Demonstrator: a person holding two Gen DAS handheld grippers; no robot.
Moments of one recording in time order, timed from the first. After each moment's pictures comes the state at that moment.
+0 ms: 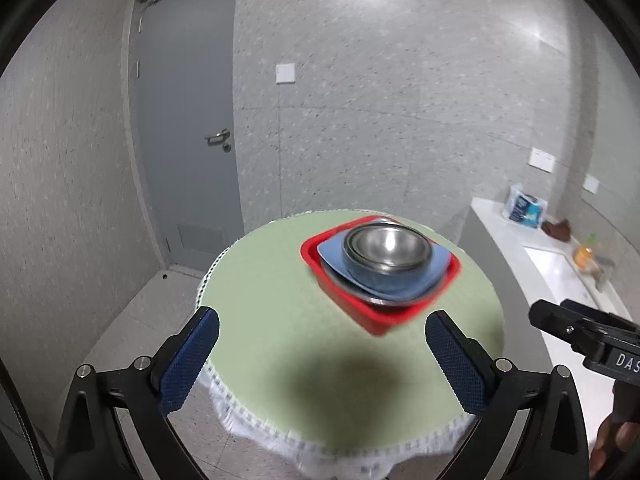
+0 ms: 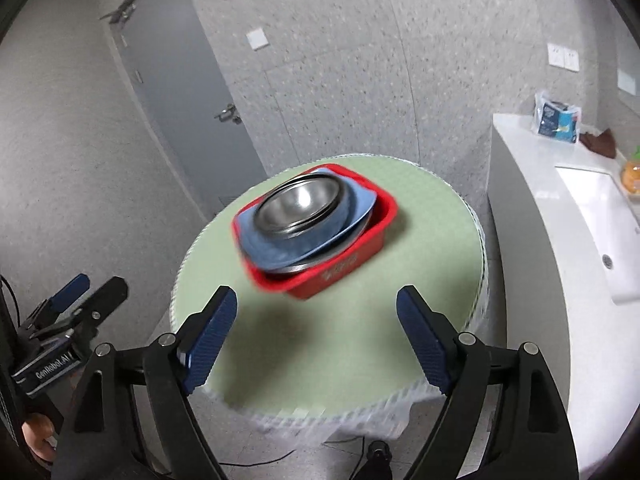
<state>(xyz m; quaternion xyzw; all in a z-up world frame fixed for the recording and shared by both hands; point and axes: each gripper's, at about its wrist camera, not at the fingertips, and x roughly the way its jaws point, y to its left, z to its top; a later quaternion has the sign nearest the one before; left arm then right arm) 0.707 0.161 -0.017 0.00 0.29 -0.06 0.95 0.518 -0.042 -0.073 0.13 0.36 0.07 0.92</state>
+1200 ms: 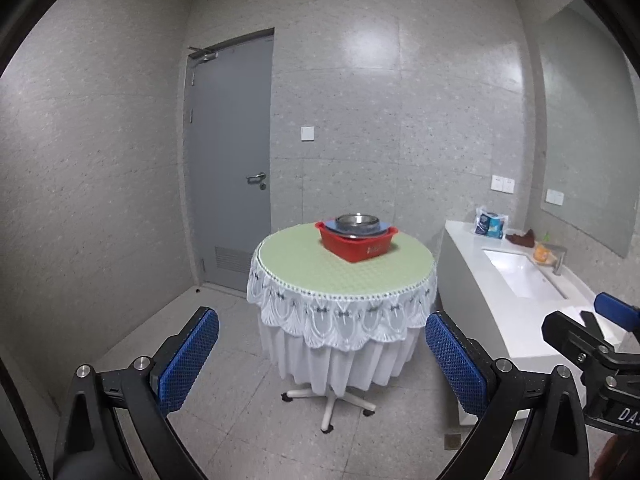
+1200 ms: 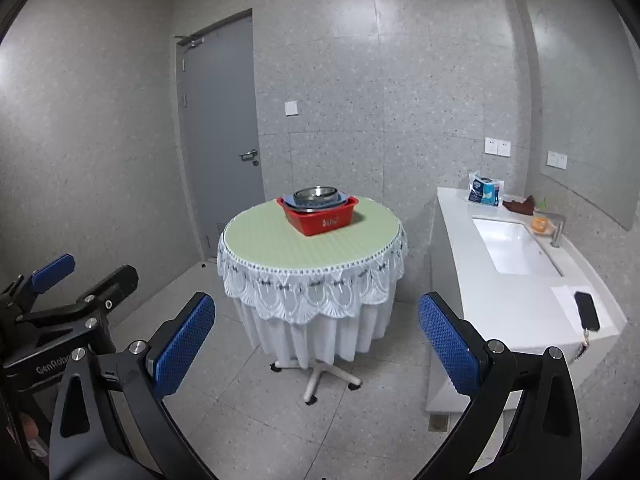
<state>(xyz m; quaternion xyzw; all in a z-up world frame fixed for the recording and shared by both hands) 0.113 0.190 -0.018 -0.01 0.19 -0.03 0.98 0.083 -0.028 -0.029 0.03 0.23 0.04 0.97</state>
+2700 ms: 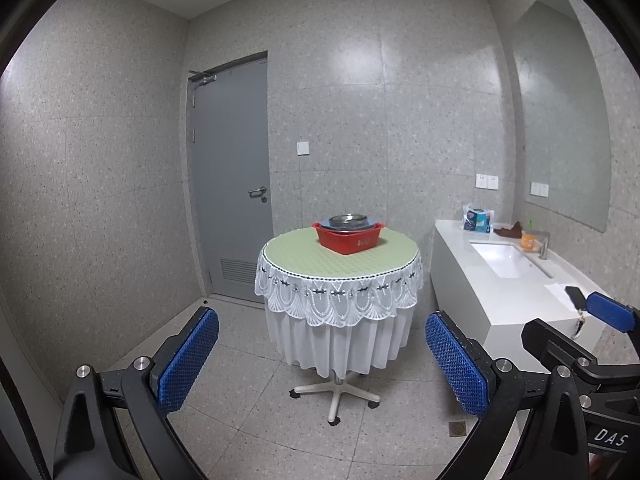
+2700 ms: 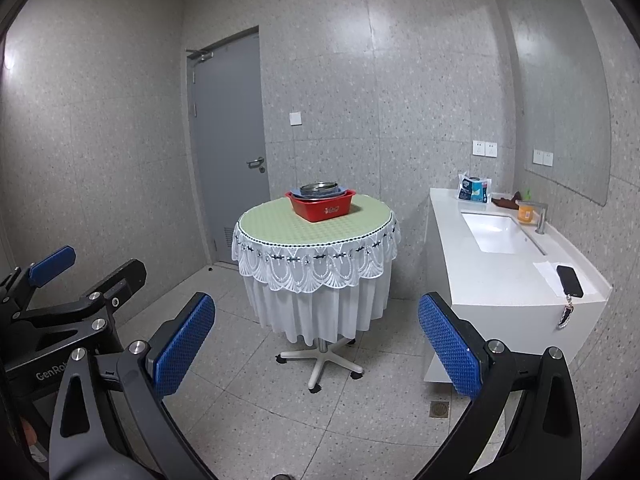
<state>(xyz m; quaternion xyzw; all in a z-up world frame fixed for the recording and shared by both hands) -0.039 0.167 -0.038 0.01 0.17 -0.03 0.99 -0.042 -0.030 -0.053 0.03 0.21 0.04 0.98</state>
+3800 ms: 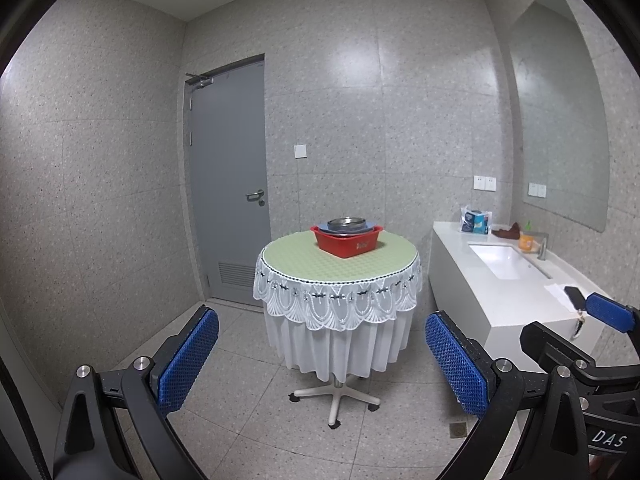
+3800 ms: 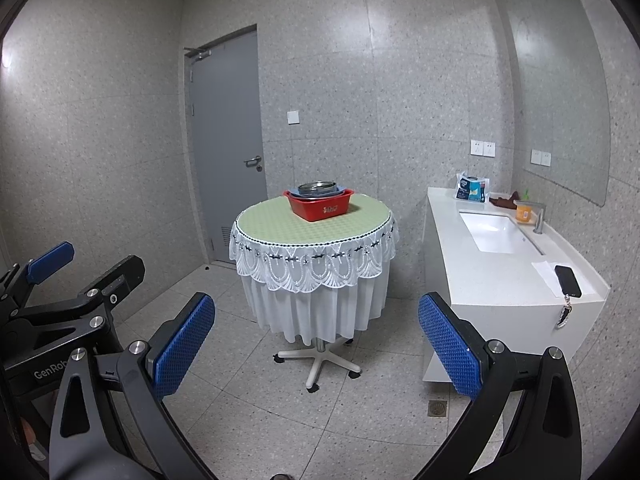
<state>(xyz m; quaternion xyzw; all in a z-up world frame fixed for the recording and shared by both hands) -0.036 0.145 -0.044 0.01 0.16 -0.03 0.99 -0.041 -0.042 -0.052 0.03 0.21 0.04 0.98</state>
